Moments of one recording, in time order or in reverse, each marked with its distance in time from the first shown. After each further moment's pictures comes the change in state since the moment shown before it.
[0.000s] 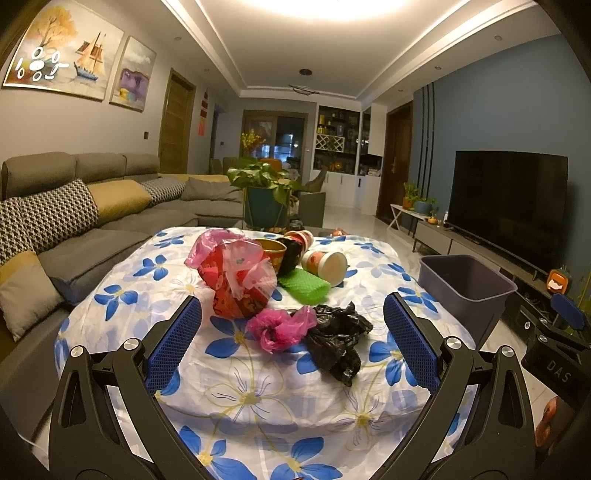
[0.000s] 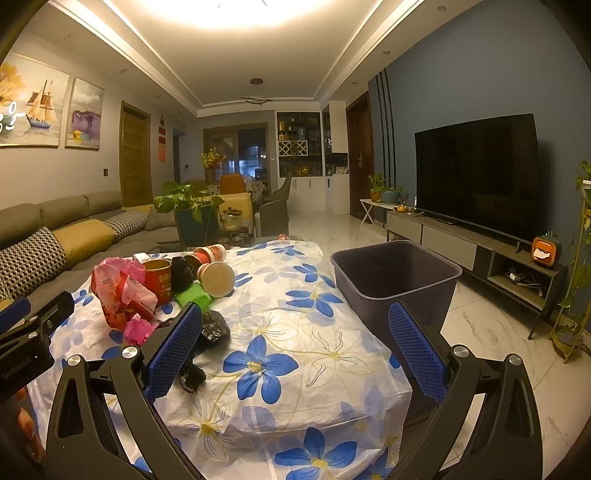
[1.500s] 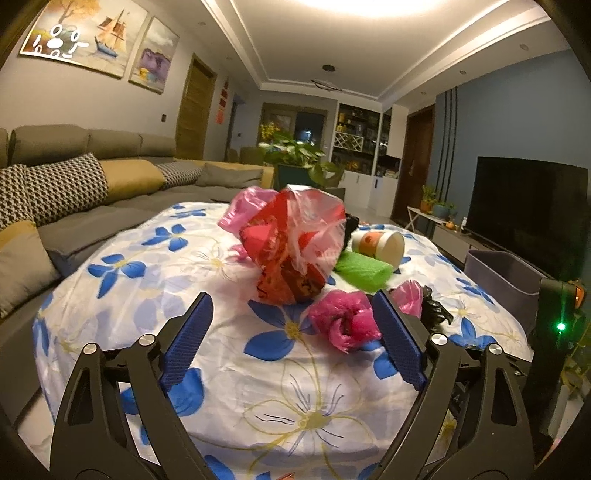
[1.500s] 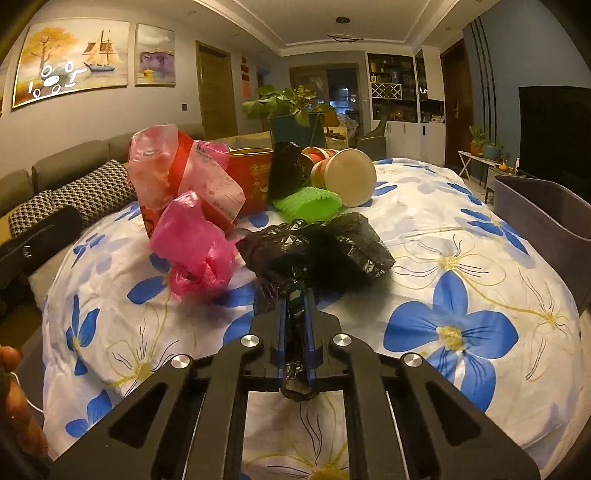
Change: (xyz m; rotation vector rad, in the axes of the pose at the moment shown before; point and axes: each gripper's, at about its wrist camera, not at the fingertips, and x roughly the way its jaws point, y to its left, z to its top) left arm 0.082 0.072 -0.048 -0.072 0.014 0.030; right arm 0.151 0.111 -0.087 -0.099 0.241 0.363
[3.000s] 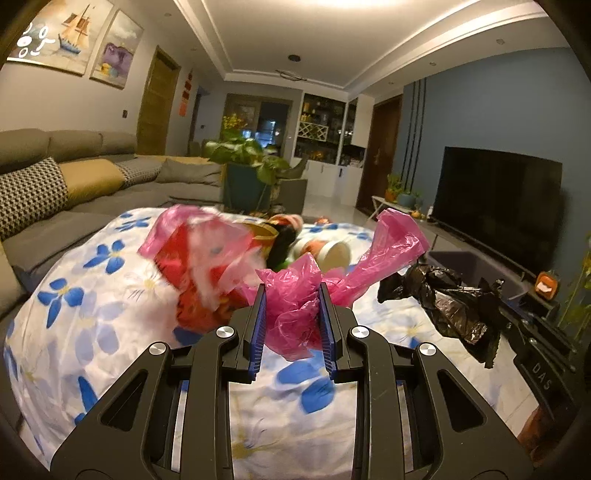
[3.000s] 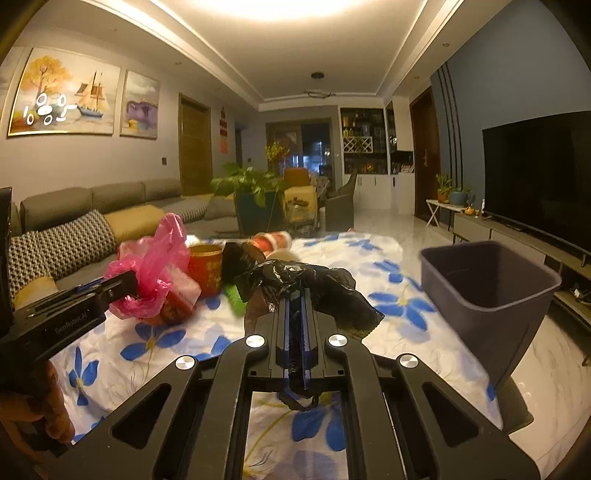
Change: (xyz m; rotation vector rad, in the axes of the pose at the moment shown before) left arm 0.022 -0.061 0.039 0.033 0.040 -0.147; right arm -0.097 -0.058 0.045 0.012 -0.239 -0.115
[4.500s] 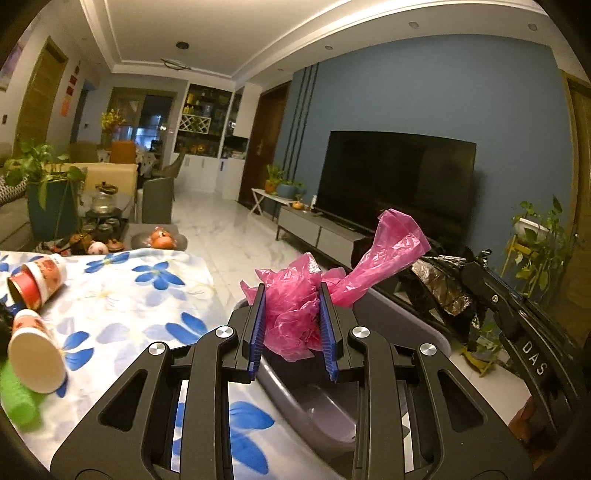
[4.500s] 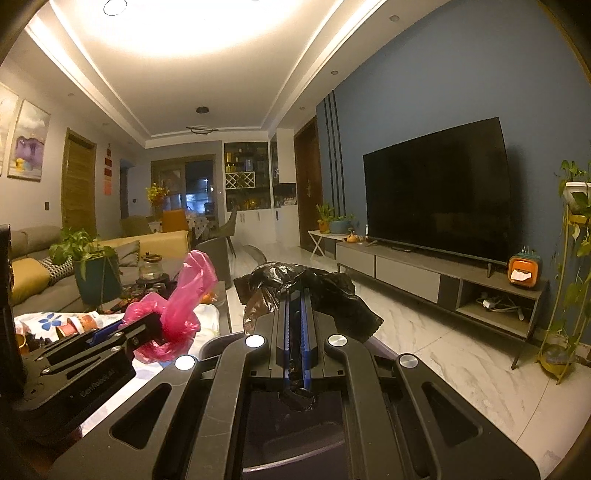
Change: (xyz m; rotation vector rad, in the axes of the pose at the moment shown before) left arm 0.223 -0.255 0.049 0.100 0.035 -0.458; right arm 0.050 -0.215 0.057 0.092 -0.140 -0.457
